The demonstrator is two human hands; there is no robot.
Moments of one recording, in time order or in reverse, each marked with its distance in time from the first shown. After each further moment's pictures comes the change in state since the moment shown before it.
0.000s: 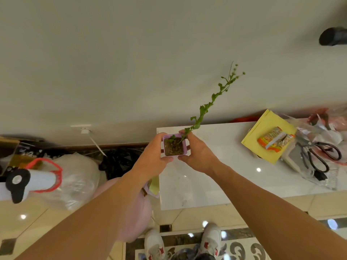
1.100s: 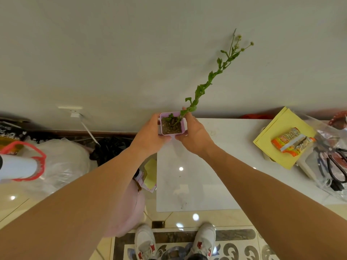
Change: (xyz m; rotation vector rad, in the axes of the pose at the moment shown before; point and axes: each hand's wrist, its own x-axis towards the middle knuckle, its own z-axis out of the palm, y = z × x) left_hand 0.061 -0.037 -0.005 -0.048 0.121 0.042; right_hand 0.070 0.016 0.024 -0.031 0.109 -0.066
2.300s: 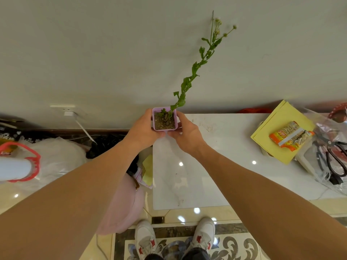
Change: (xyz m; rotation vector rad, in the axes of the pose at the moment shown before) left_hand 0.010 0.002 -0.006 -0.030 -0.042 -0.058; right_hand 0.004 0.011 0.017 0.185 -0.041 0.128
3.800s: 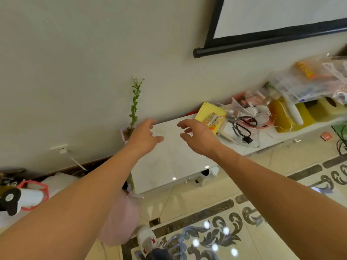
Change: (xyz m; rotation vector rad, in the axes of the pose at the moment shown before) left_hand -0.151 0.207 0.054 0.271 -0.059 0.071; right_hand -0.254 -0.060 -0.186 -0.201 0.264 -0.039
